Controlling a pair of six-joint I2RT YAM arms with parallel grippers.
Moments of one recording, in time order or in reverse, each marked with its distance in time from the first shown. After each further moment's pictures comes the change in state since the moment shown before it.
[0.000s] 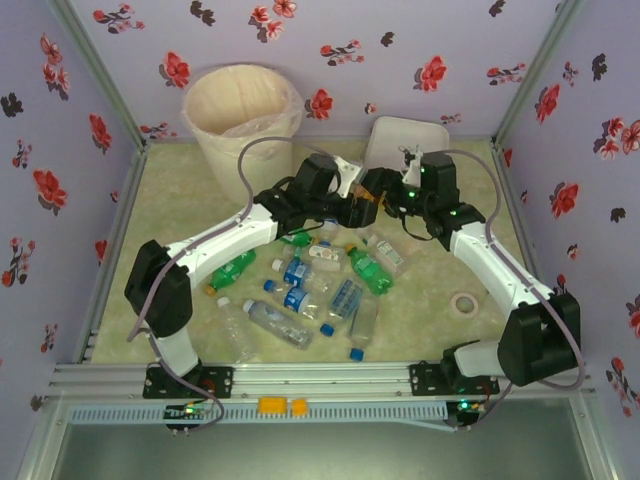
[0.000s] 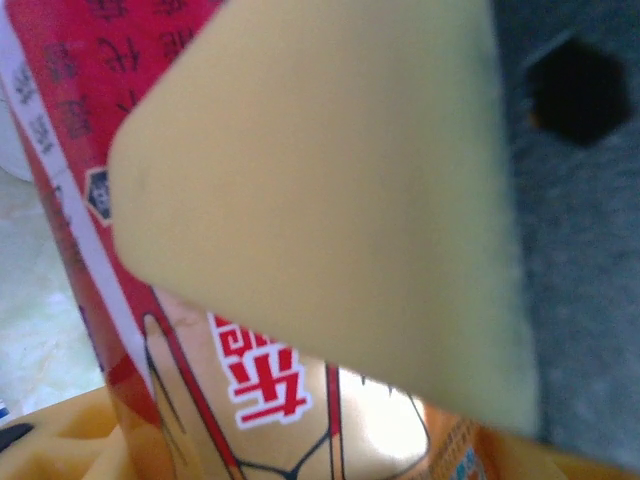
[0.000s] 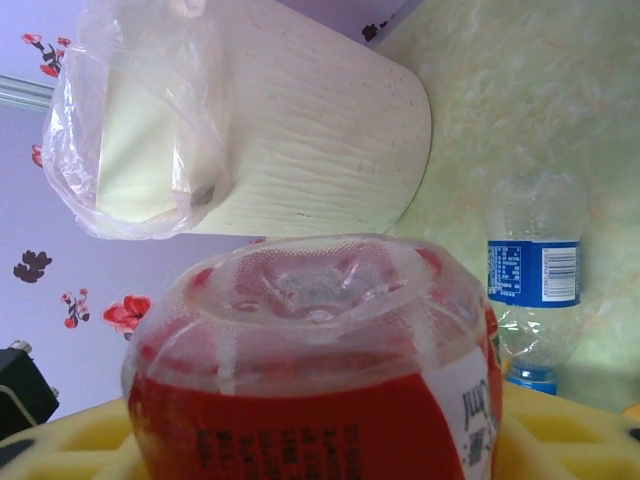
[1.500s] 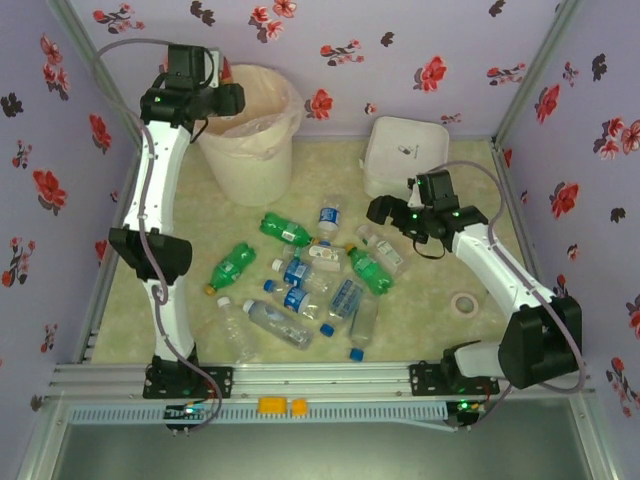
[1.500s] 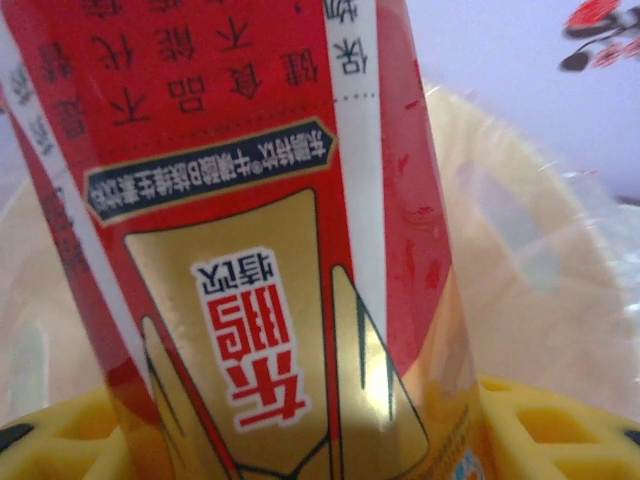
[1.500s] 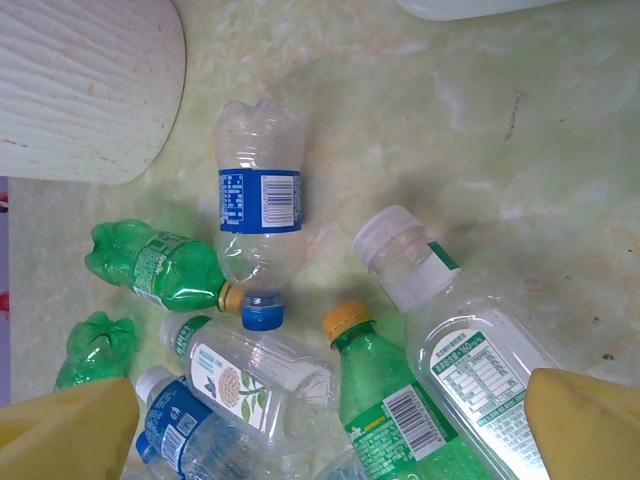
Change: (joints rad) left arm 0.632 0.338 1.042 -0.748 -0.282 0.207; right arm -0.014 -0.012 -0.007 -0.413 0.240 -0.363
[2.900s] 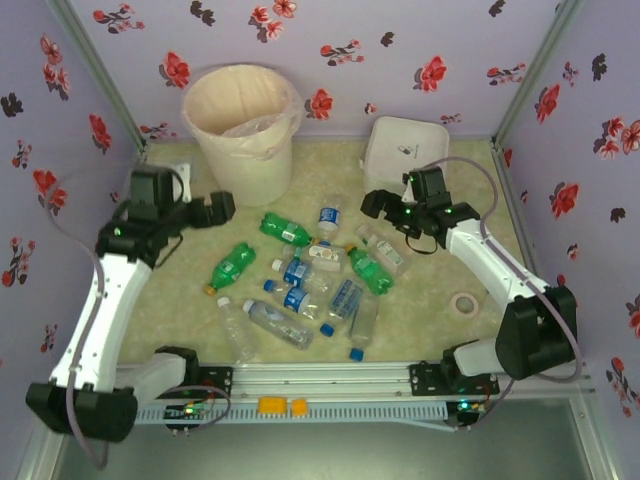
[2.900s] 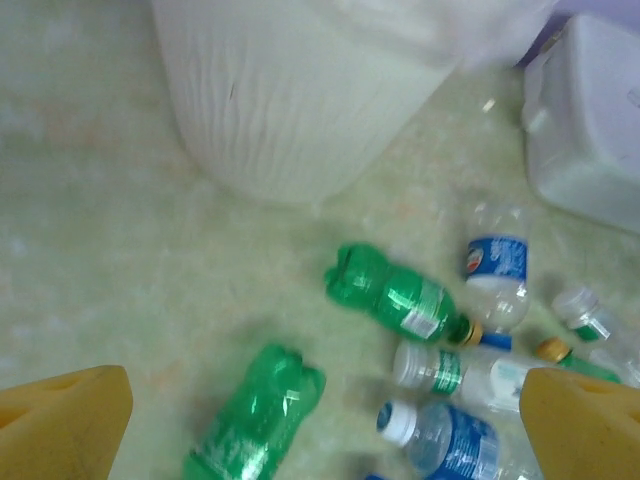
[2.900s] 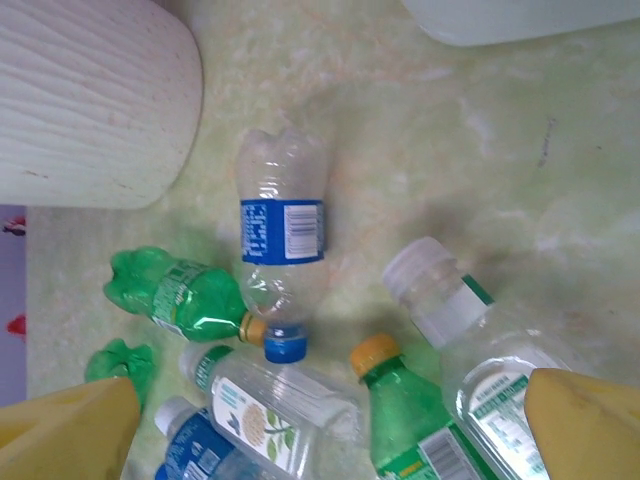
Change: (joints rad) left arm 0.003 -1.081 -1.432 0.261 0.087 -0.143; right arm 0.037 0.052 0.018 0.099 0.023 0.074
